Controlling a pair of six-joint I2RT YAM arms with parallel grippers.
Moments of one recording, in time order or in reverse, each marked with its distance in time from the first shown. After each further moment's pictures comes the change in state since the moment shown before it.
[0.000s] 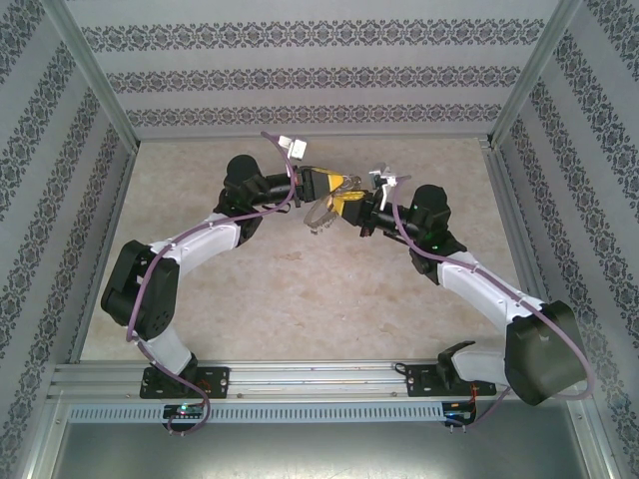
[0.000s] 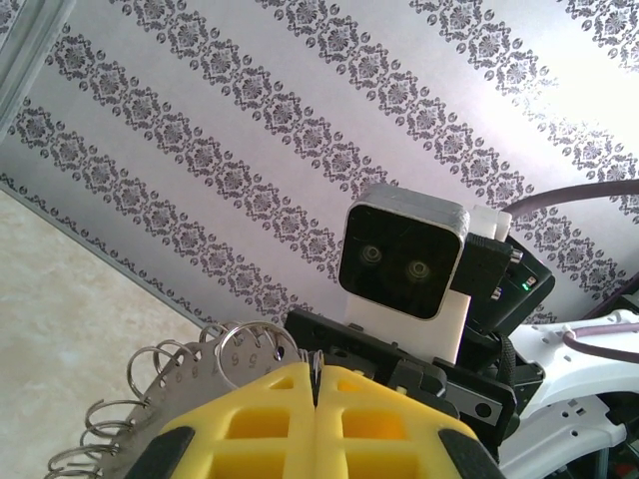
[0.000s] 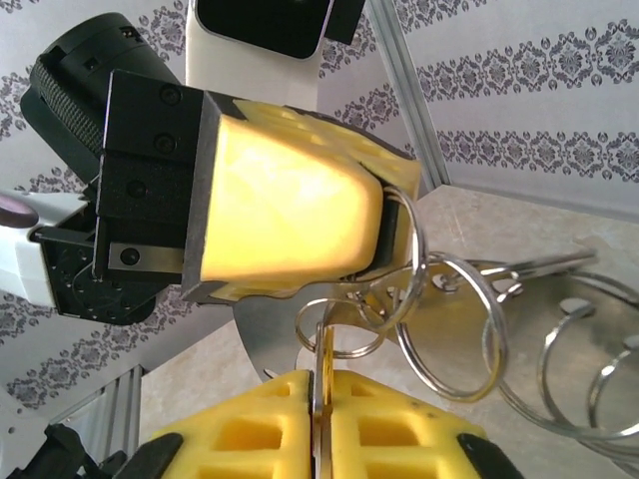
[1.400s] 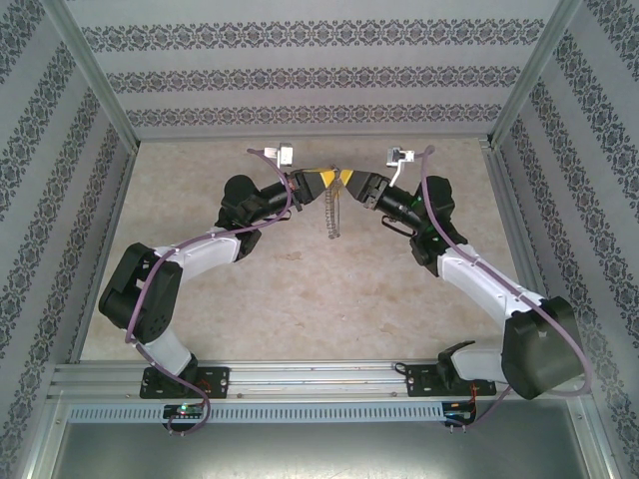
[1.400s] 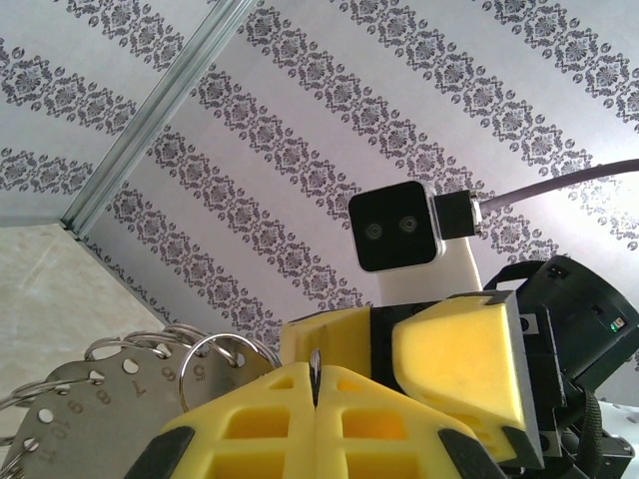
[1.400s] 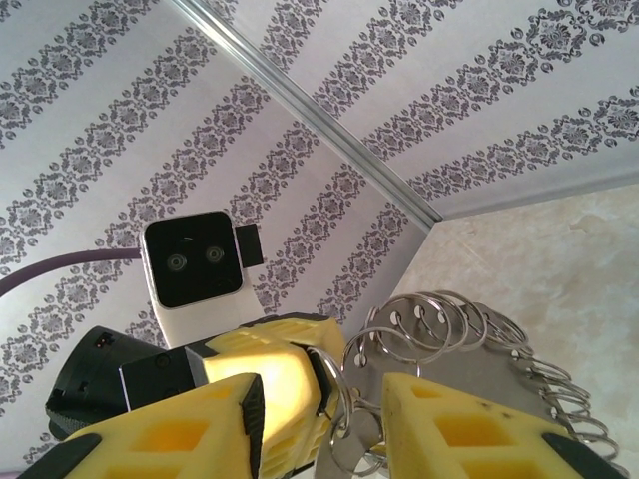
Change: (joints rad) left arm -0.021 -0.021 -0.148 0.183 -0.275 -0.032; right arm -0.026 0.035 0.072 0.058 0.187 0.489
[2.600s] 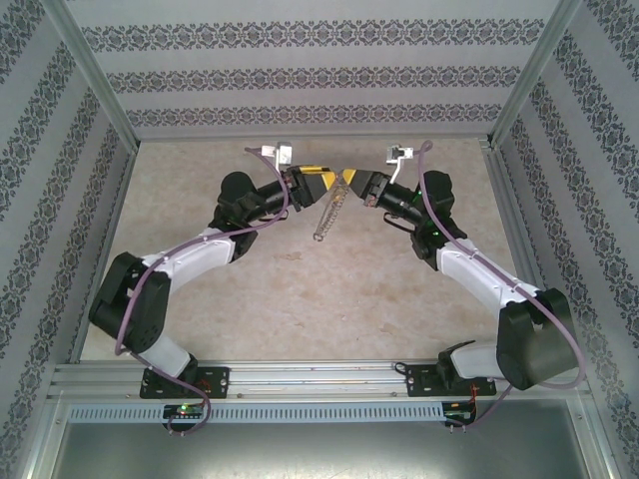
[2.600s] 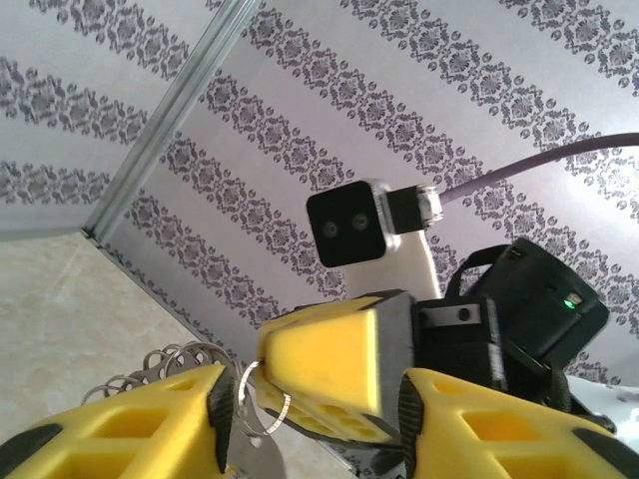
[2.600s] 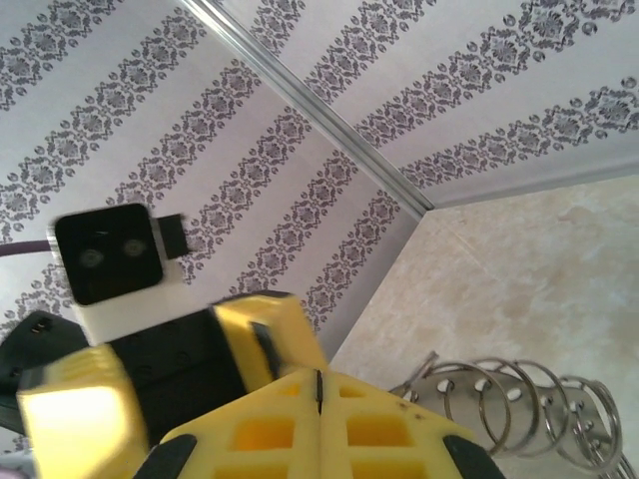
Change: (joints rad) left arm 0.003 -0.101 0.006 -0.163 -0.011 0.115; right arm -0.050 0.042 0.023 -0.011 -0.081 -0.033
